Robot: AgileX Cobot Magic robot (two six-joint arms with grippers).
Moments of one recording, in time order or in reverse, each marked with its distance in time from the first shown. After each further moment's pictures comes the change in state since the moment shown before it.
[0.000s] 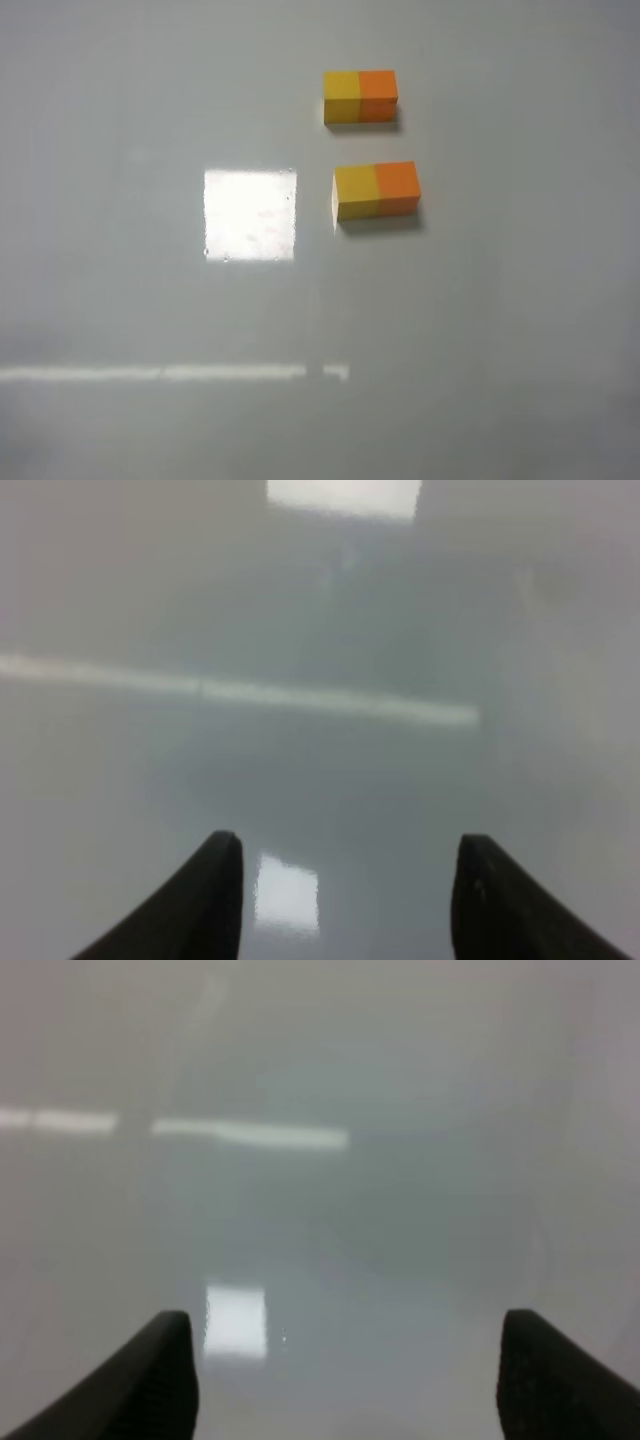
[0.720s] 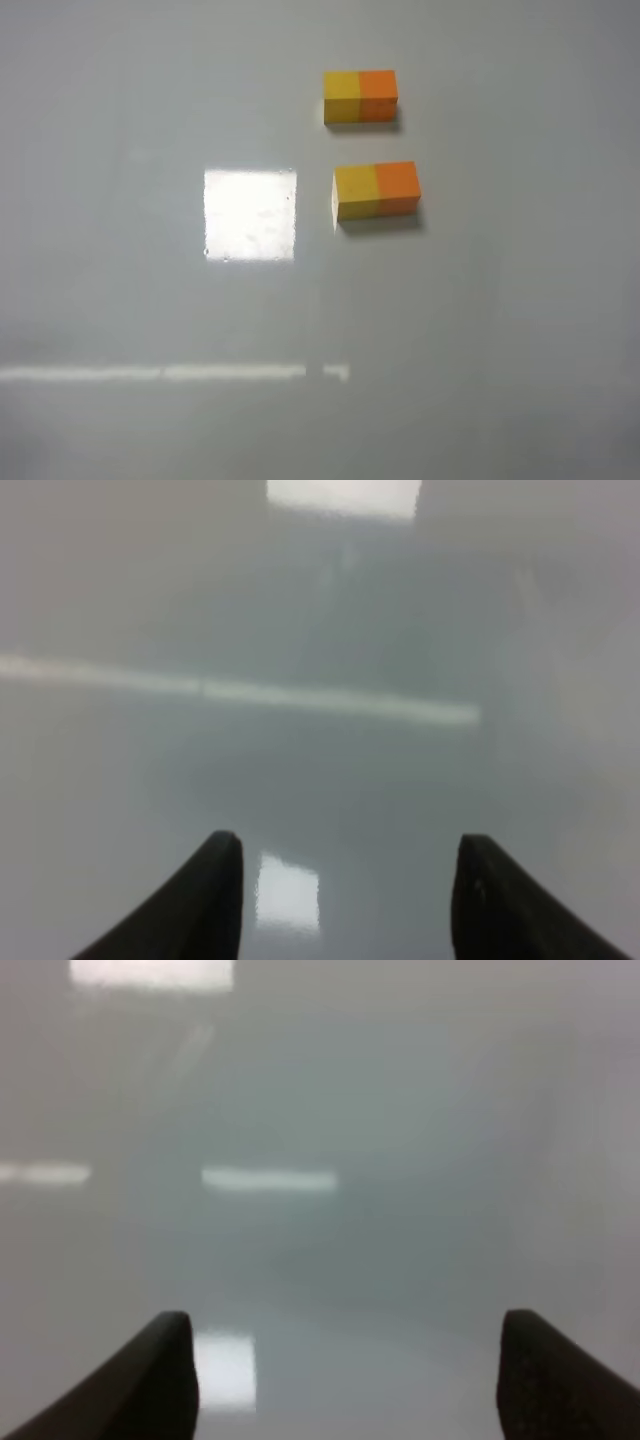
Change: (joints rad) left arm 0.000 0.000 0.000 0.000 0.001 0.003; right arm -0.090 -0.143 0.057 0.009 0.014 -0.007
